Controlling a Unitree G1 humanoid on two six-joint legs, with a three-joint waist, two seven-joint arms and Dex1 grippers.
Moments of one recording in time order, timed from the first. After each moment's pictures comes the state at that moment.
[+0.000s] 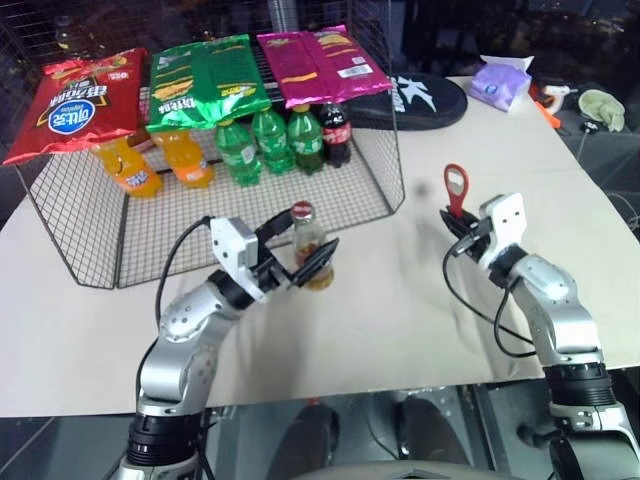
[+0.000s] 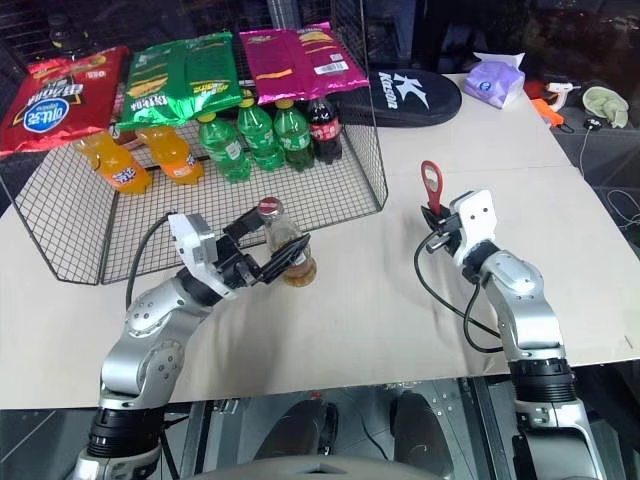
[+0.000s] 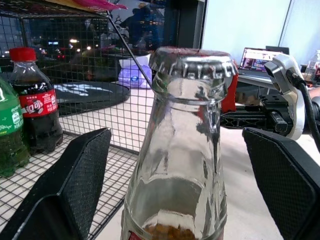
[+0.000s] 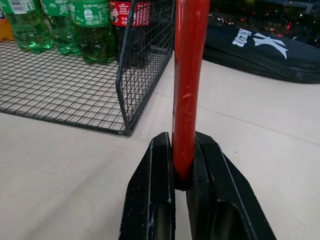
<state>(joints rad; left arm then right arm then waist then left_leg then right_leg) -0.09 0.39 0.08 -0.34 -0.51 0.16 -0.72 -0.31 -0.37 -0.05 -0.04 0.24 0.22 0.52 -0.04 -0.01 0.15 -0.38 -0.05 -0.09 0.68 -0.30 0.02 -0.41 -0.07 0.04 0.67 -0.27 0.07</state>
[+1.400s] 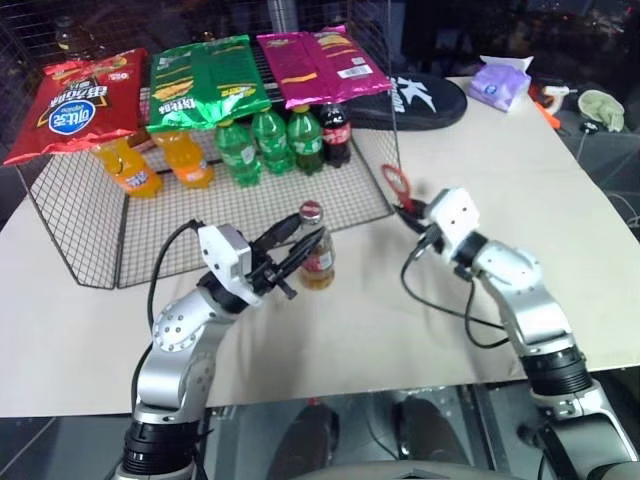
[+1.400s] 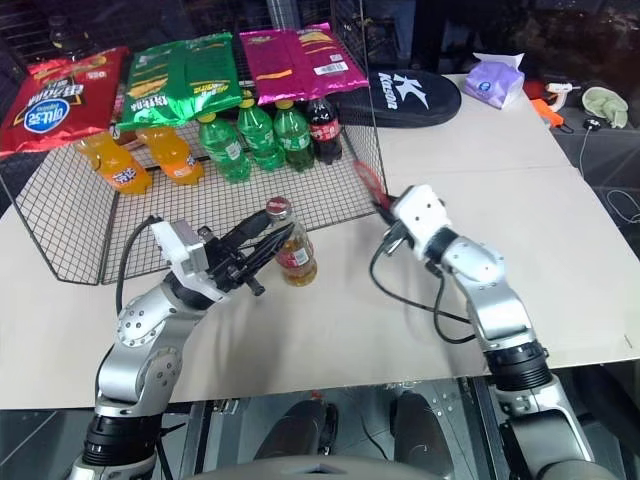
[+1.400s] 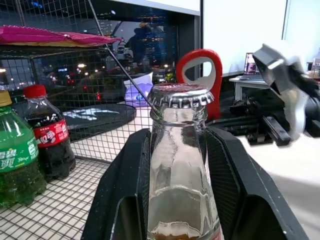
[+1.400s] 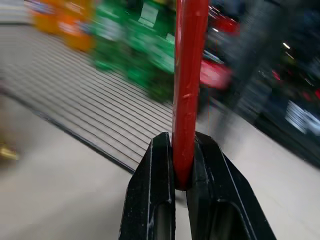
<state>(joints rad) -0.05 0.40 0.07 -0.36 -0.47 0.01 -0.72 -0.40 -0.32 0.19 -0.12 0.07 0.12 0.56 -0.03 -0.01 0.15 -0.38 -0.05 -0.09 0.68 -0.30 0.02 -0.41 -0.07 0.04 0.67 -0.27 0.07</state>
